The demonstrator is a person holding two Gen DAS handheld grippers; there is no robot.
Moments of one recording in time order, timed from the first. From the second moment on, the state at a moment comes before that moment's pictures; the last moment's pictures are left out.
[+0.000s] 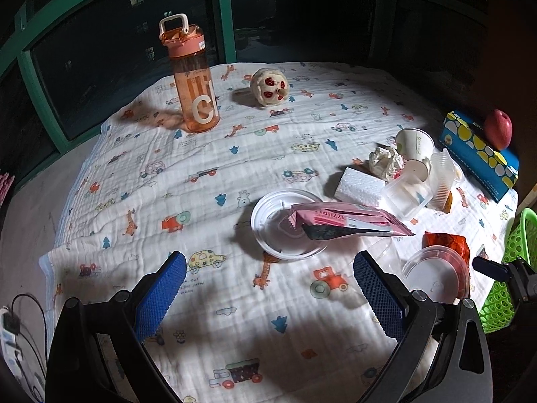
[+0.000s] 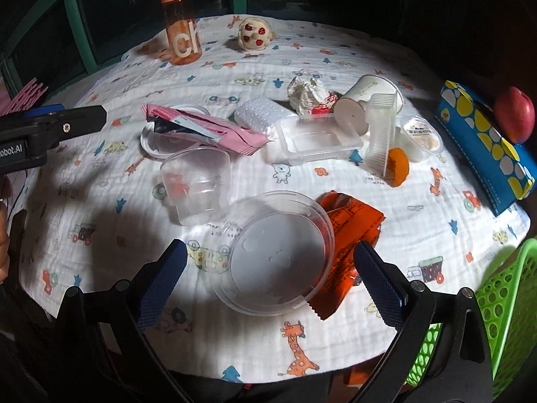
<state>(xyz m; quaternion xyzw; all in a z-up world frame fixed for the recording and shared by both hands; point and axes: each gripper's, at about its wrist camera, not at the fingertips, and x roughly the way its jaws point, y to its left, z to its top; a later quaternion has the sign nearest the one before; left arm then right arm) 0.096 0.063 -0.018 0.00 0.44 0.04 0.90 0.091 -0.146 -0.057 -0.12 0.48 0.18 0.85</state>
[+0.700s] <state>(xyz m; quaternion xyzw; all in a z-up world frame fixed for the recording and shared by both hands) 0.143 0.053 -0.048 0.02 0.47 -0.03 0.88 0.097 -0.127 -0.086 -0.19 0.47 0.16 0.85</state>
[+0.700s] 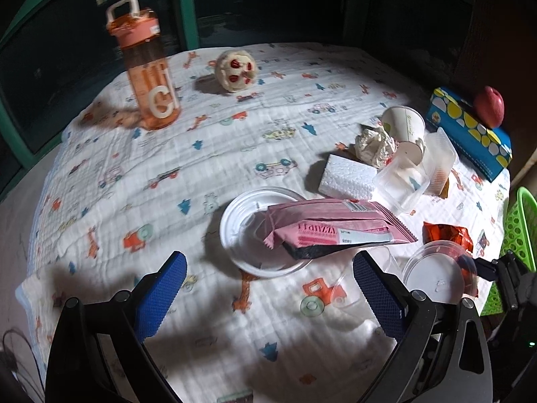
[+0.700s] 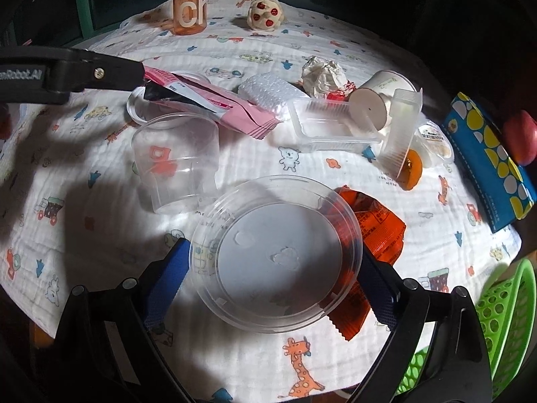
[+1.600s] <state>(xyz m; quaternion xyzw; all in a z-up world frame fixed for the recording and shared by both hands) 0.205 0.029 -0.089 0.05 0.51 -0.20 0.84 0.094 -0.175 -0.033 -0.06 0.47 0.17 0.86</state>
